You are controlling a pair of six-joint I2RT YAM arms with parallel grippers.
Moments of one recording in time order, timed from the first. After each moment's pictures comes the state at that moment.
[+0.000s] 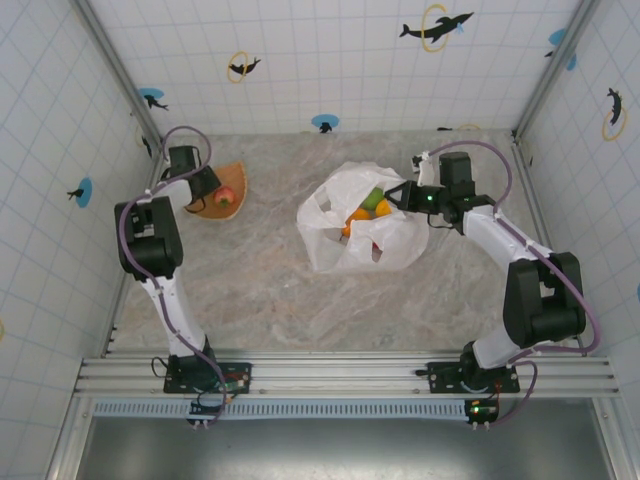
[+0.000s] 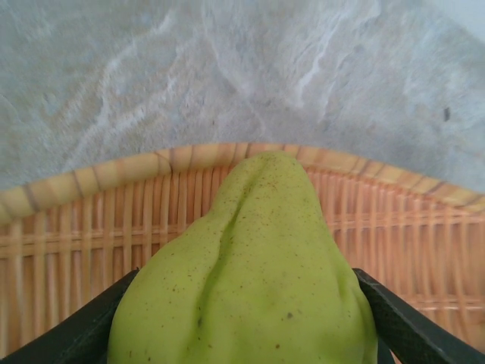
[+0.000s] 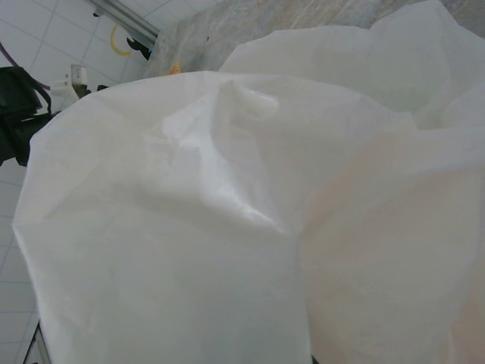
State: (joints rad) left arm 0.11 2.07 1.42 -0.17 0.04 -0.42; right arm 0.22 1.54 1.03 -0.15 -0.66 0.40
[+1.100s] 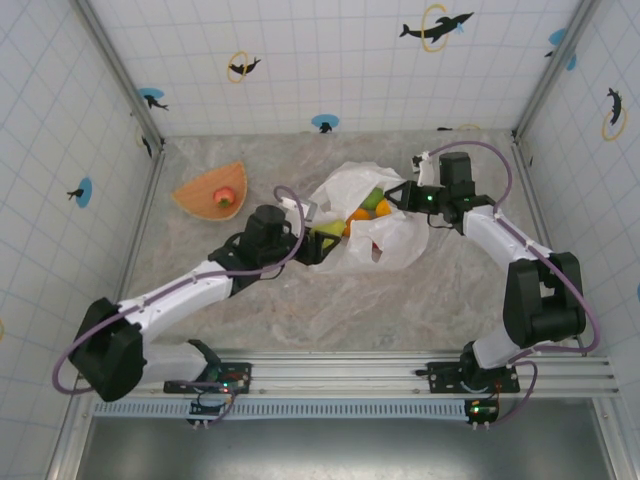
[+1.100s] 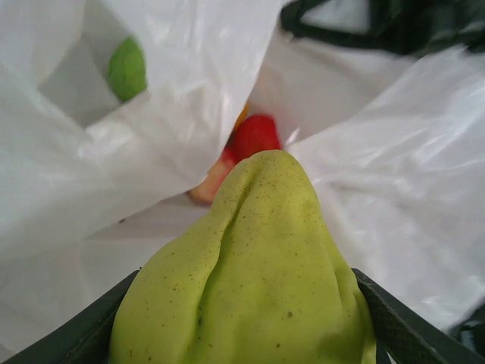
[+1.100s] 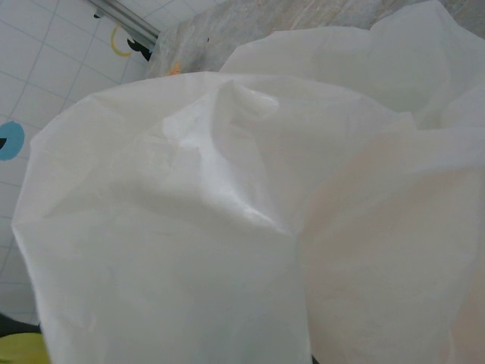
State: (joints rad) left arm -0.71 1.29 0.76 -0.01 0.29 -0.39; right arm 0.22 1.54 1.03 -0.14 -0.66 0.41
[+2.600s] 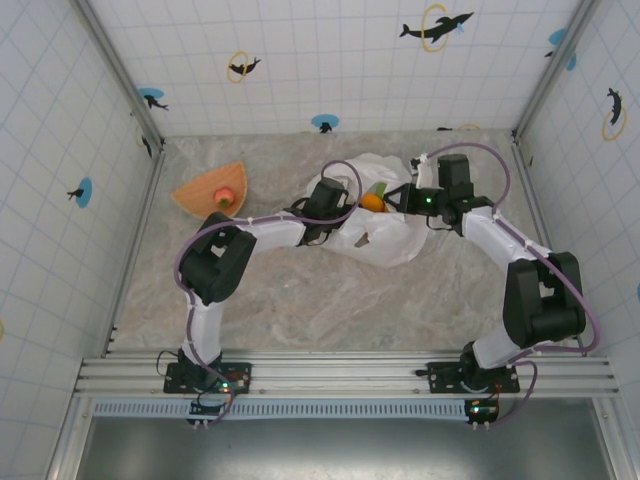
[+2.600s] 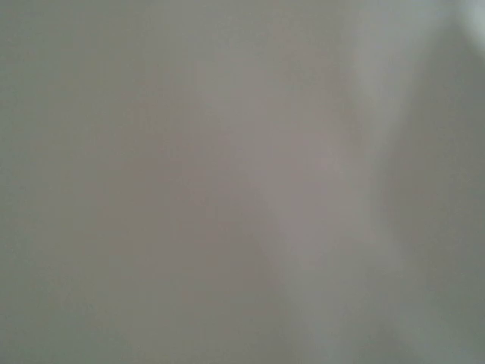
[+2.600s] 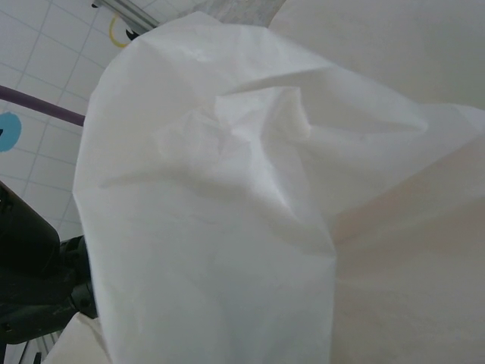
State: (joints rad) left arm -0.71 2.04 1.28 0.07 0.06 -0.45; right arm 0.23 1.54 1.01 -0.15 -0.67 0.39
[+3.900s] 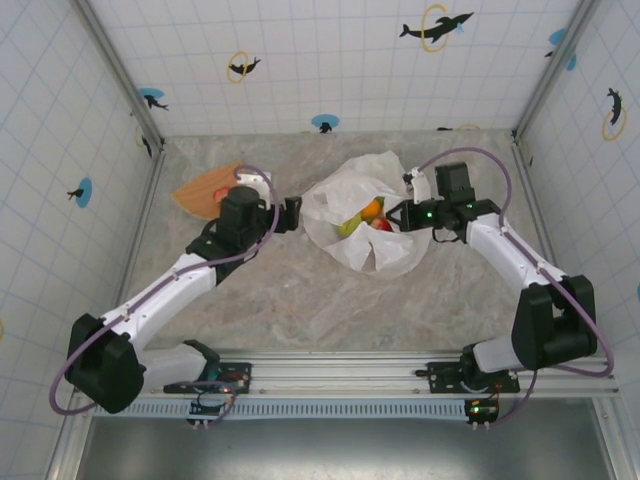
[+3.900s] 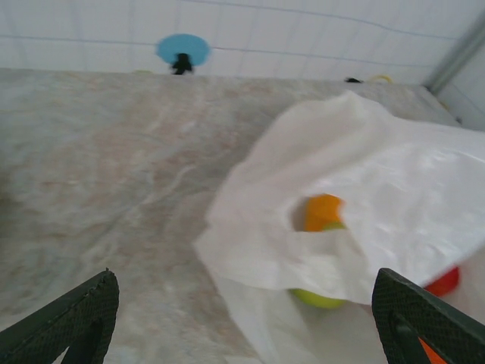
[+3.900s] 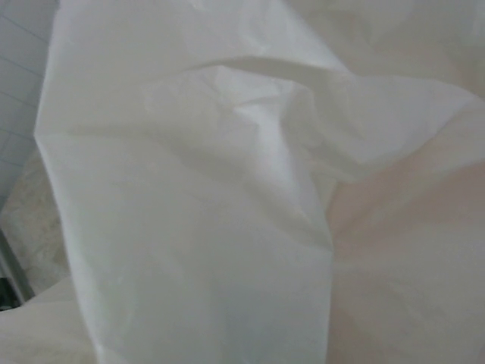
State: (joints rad) left arm -0.54 1.20 0.84 -0.09 -0.06 -0.32; right arm 0.28 1.41 1.01 -0.45 -0.58 0.11
